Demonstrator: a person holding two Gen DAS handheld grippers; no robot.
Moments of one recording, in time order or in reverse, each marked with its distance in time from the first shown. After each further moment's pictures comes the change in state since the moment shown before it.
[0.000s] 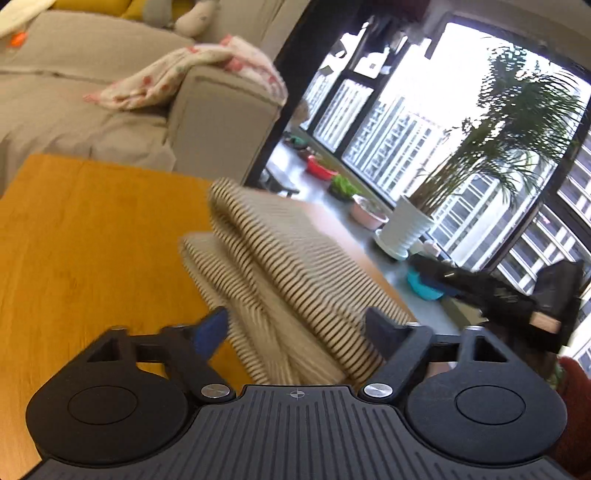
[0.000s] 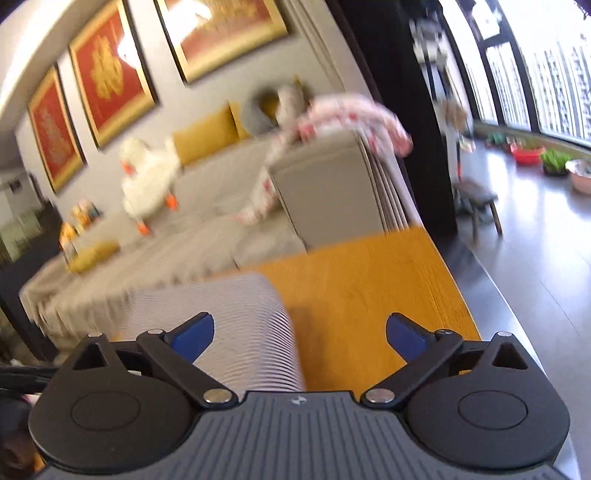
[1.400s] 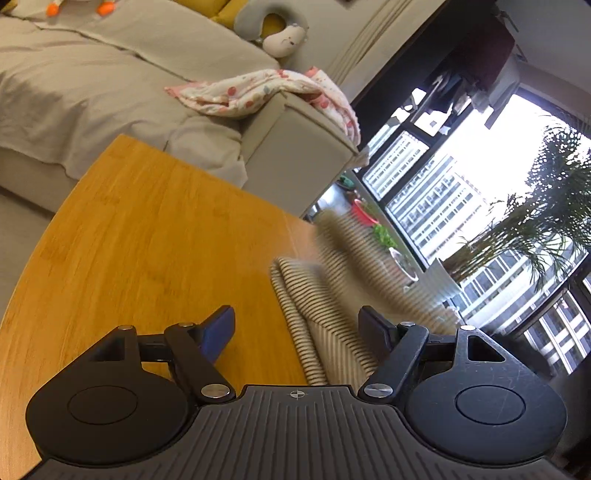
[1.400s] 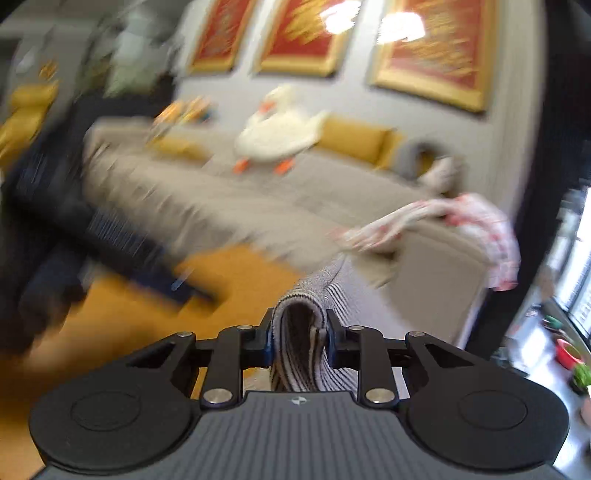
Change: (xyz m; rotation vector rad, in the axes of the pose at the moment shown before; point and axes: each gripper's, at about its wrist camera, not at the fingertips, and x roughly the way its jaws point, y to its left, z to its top) left arm -0.031 0.062 0.022 -0.198 -0.153 0.066; right arm 0.031 0.168 -0.044 -0.782 0.062 0.126
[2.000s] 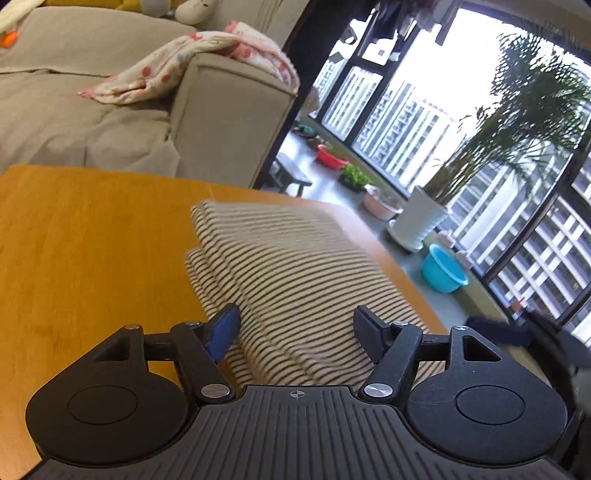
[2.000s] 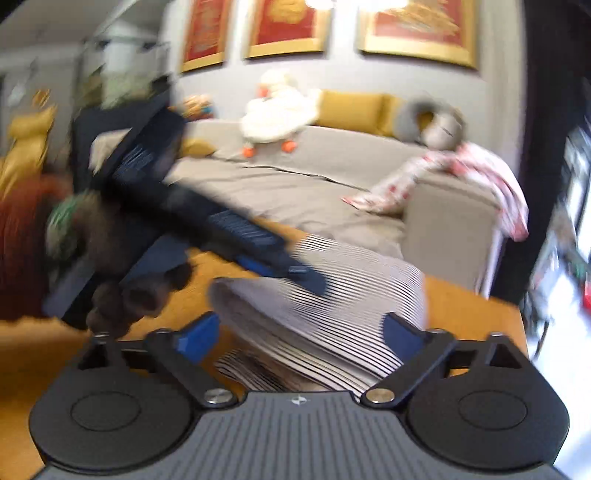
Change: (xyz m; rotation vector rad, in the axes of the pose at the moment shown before) left arm 0.088 -0.046 -0.005 0.221 0.198 -0.033; right arm -0.049 -0.053 -0.042 0.273 0.007 0.042
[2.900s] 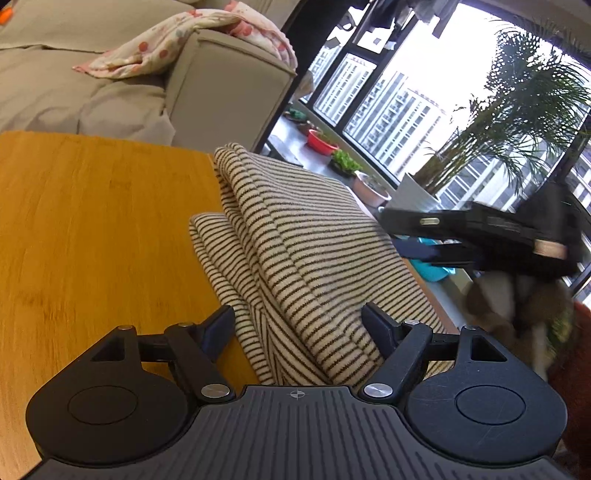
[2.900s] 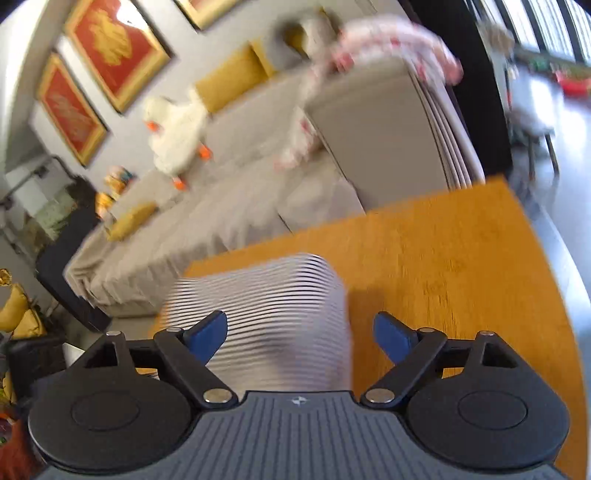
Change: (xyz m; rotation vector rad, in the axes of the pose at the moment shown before) left arm 0.000 0.021 -0.010 -0.004 0.025 -0.058; right arm 0.119 -0.148 0.015 0.644 0.201 0.083
